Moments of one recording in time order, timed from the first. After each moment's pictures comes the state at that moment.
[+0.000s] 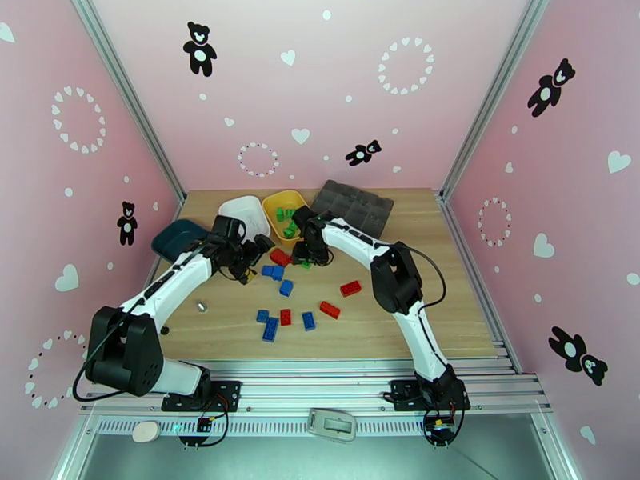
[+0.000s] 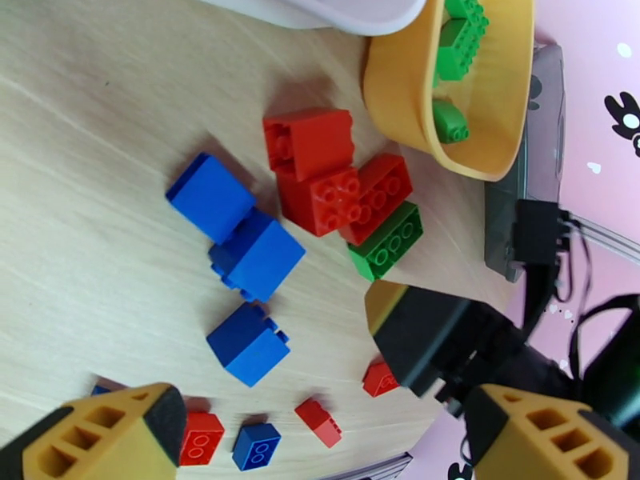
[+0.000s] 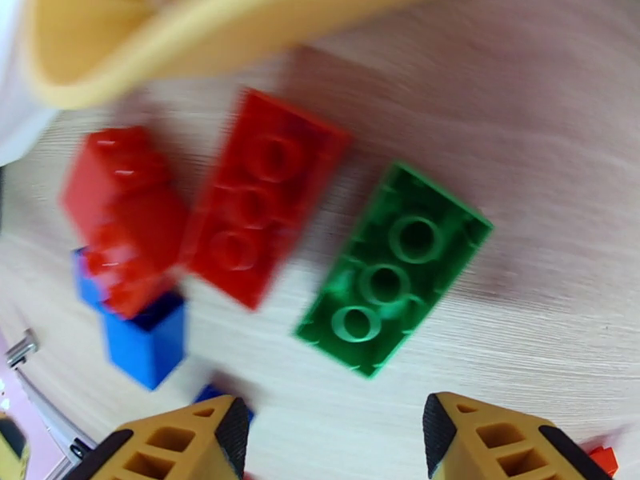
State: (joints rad) left arm -0.23 1.44 1.04 -0.59 0.37 -1.07; right arm 0.70 2.32 2.00 -1.04 -0.12 0.59
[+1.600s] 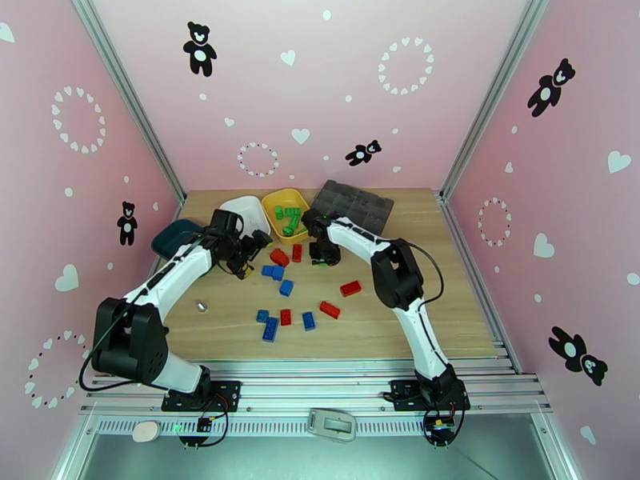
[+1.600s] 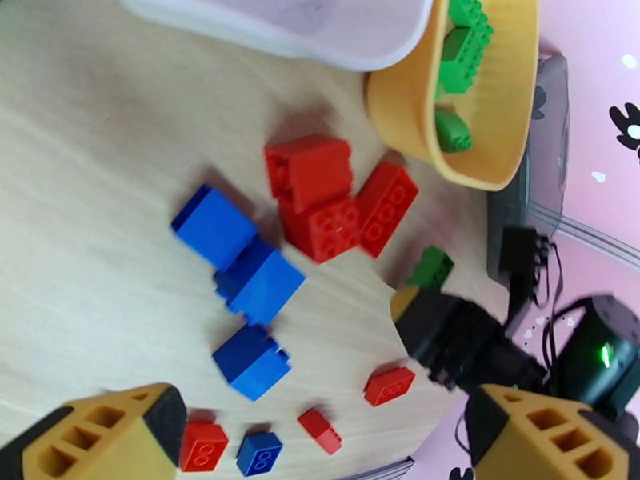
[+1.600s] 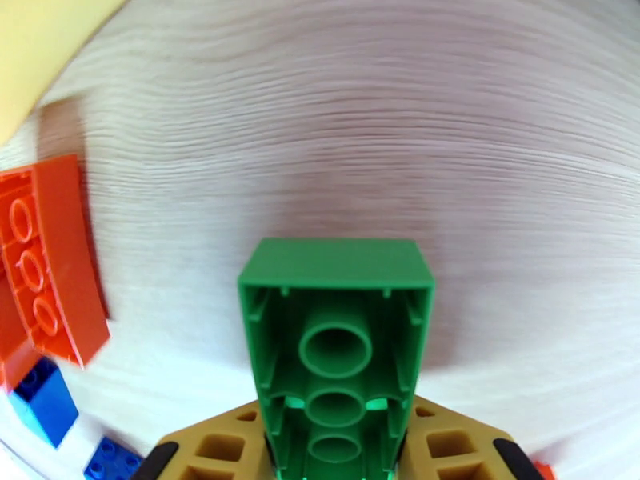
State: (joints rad) left arm -0.20 1.54 1.15 -0.63 0.38 -1.03; right arm 0.63 2.30 1.96 -1.08 0.04 0.60
